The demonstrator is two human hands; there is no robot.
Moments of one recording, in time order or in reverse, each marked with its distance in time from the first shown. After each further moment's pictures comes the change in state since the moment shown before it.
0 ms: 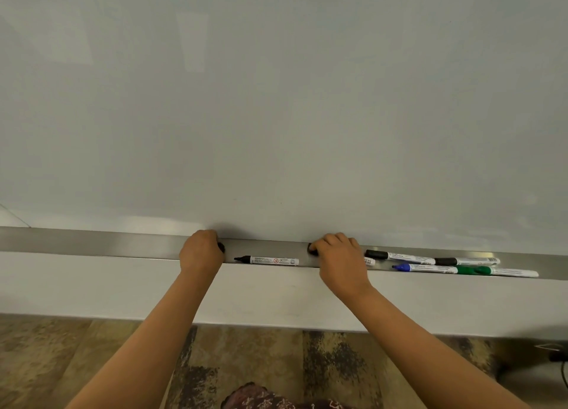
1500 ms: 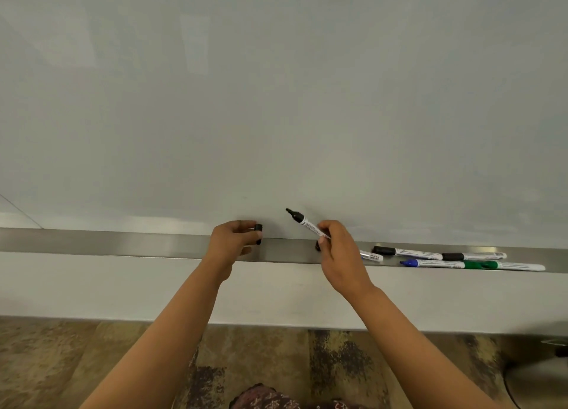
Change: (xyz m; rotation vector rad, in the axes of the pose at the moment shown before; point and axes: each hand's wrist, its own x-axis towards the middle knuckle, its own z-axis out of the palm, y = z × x) left_hand -0.020 0.024 -0.018 -1.081 -0.246 -0.081; right_hand -0.003 -0.032 -0.017 0.608 0.107 0.155
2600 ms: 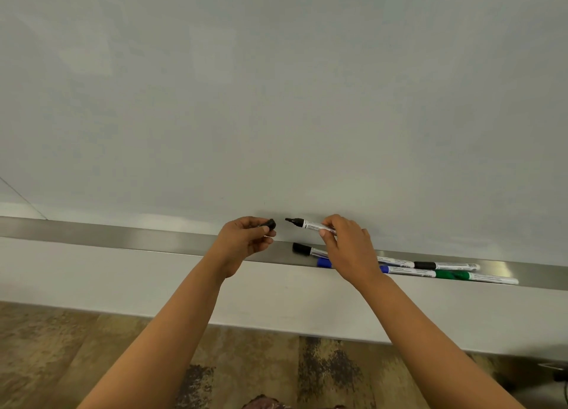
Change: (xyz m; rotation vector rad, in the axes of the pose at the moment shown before) left_hand -0.042 0.033 0.059 -0.242 -0.160 -0.009; right_hand 0.011 0.019 -0.077 -0.279 -0.066 -0.056
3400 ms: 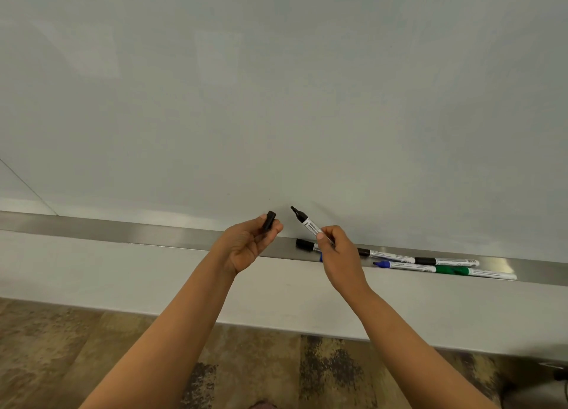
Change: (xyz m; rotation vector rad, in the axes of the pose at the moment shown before) left_hand -0.019 0.009 0.008 -0.505 0.020 -0.188; right_hand -0.030 -0.029 0.015 0.523 0.028 0.269
